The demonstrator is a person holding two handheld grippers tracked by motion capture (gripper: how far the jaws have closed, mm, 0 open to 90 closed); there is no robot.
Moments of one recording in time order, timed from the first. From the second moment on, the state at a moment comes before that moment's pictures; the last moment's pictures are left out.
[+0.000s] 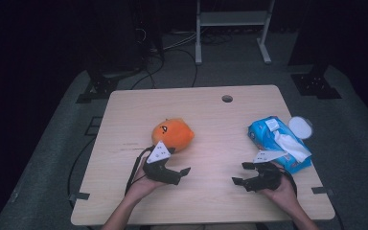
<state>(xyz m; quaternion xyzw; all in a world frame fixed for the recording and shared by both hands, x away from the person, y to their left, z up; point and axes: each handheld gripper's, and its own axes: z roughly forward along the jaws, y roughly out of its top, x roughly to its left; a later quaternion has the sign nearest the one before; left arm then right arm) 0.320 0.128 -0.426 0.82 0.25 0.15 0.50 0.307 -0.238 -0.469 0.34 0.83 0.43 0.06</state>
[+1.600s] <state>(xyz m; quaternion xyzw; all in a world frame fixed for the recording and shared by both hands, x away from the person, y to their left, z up) 0.430 0.162 -0.428 0.79 0.34 0.16 0.48 0.305 -0.232 -0.472 0.34 0.84 0.42 0.05</state>
